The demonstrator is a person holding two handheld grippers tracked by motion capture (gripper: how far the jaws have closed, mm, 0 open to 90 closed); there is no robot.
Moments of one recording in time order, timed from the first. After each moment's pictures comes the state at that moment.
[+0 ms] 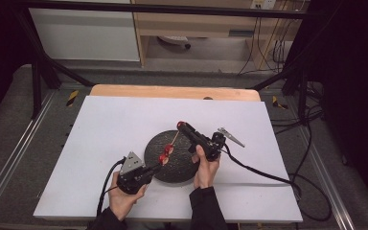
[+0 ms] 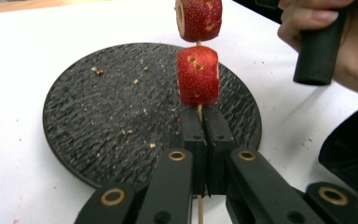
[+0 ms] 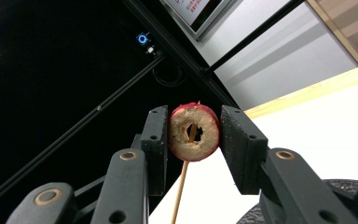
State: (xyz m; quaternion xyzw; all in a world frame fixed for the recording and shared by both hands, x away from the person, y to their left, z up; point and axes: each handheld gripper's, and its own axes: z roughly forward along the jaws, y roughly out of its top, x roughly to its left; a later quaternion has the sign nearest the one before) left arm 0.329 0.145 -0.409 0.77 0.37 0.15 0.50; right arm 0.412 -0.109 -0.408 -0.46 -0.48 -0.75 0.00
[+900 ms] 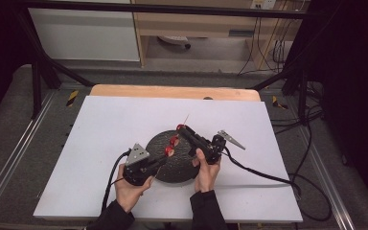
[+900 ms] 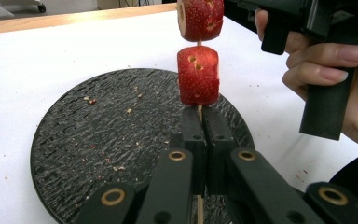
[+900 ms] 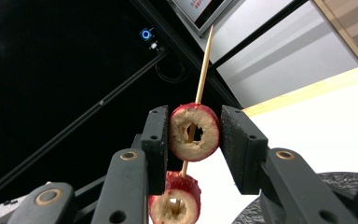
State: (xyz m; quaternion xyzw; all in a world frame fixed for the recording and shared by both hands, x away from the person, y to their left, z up) left arm 0.344 0.132 -0.395 0.76 0.37 0.15 0.51; right arm 0.403 -0.109 -0.408 -0.45 -0.49 -0.75 0.00
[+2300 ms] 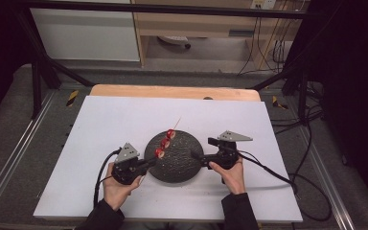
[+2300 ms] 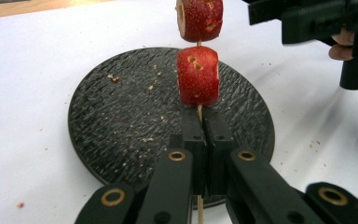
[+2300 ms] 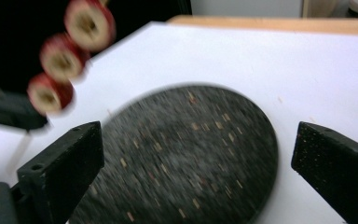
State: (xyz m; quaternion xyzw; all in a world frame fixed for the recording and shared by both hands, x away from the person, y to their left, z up) left arm 0.348 0.164 -0.393 0.79 0.37 0.14 0.48; right arm 0.402 -0.160 -0.411 -0.39 -0.74 -0.54 -0.10
